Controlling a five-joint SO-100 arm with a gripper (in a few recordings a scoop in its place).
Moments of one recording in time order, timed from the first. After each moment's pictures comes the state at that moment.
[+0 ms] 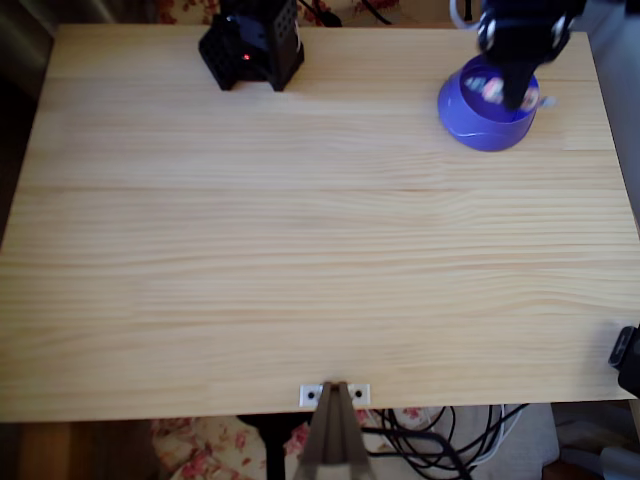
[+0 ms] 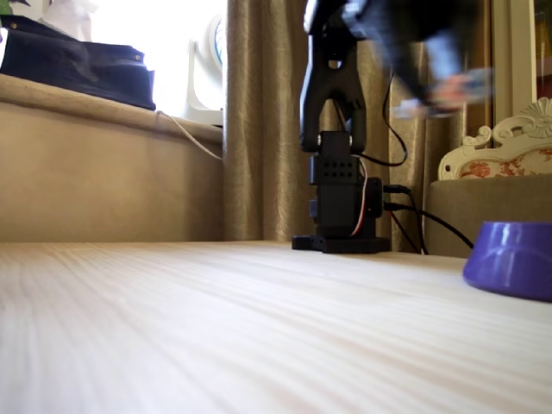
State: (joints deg) arm -64.7 96.0 84.2 71.1 -3.2
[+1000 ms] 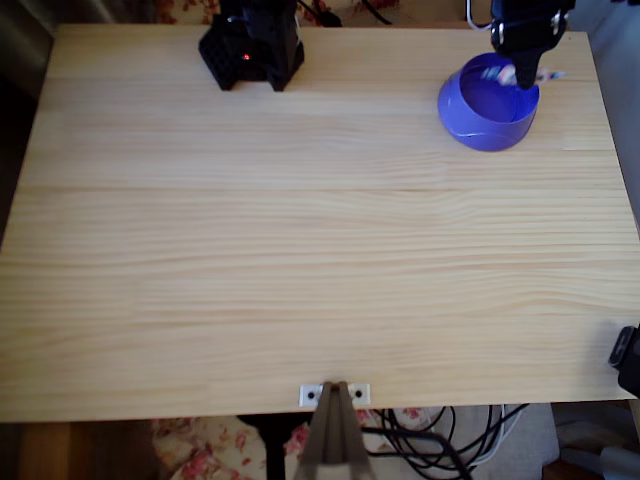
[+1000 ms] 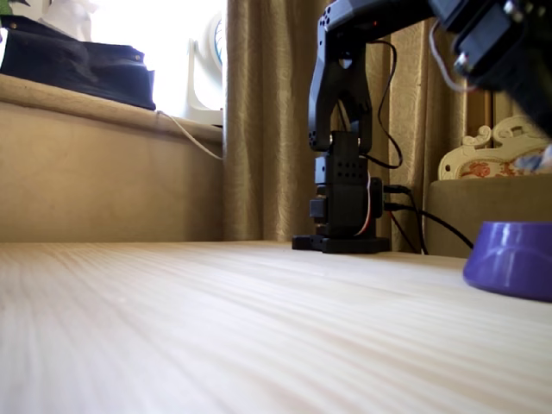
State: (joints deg) arm -73.9 93.2 98.7 49.5 4.1
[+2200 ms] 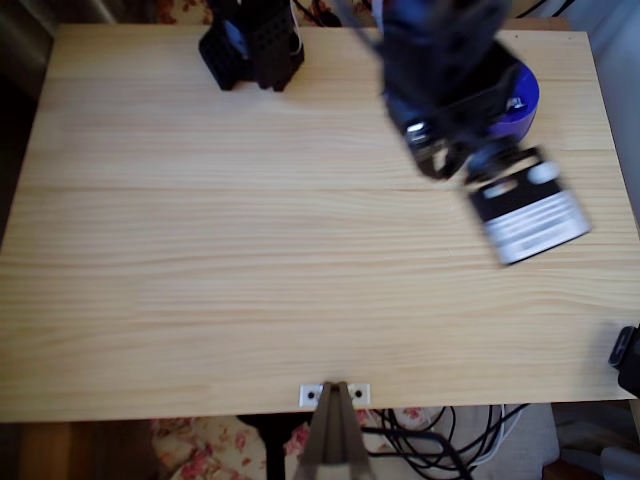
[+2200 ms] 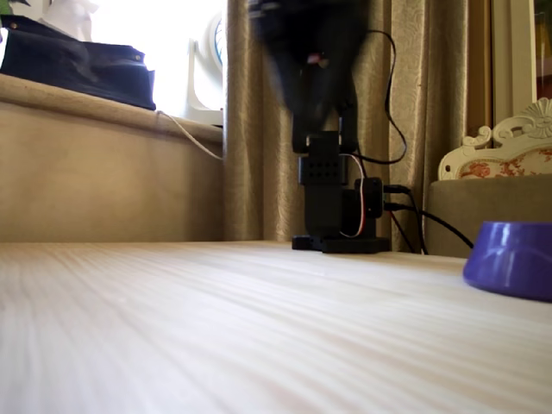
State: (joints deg) arm -37.6 98.8 90.7 74.6 26.6
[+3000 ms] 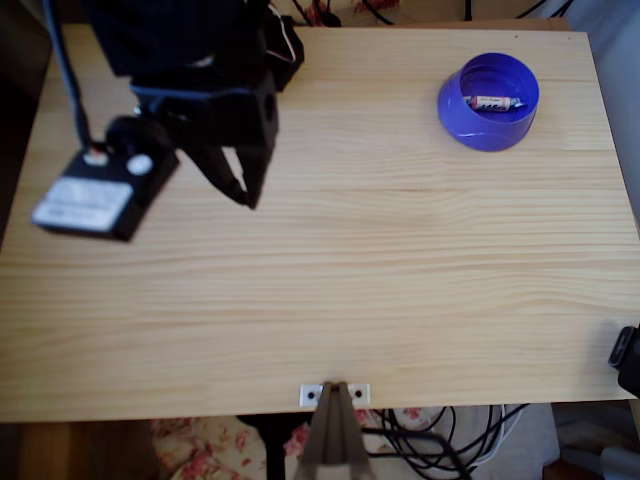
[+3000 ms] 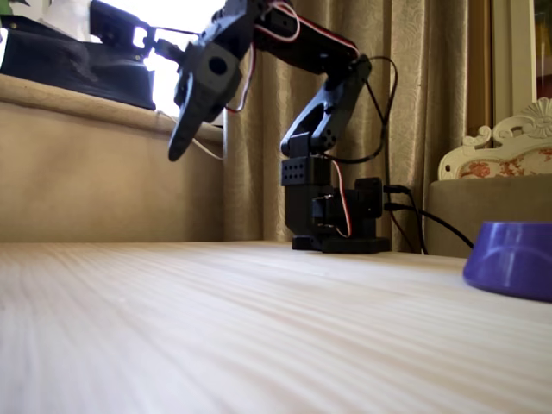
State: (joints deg) arm -0.4 134.7 127.0 65.1 19.2
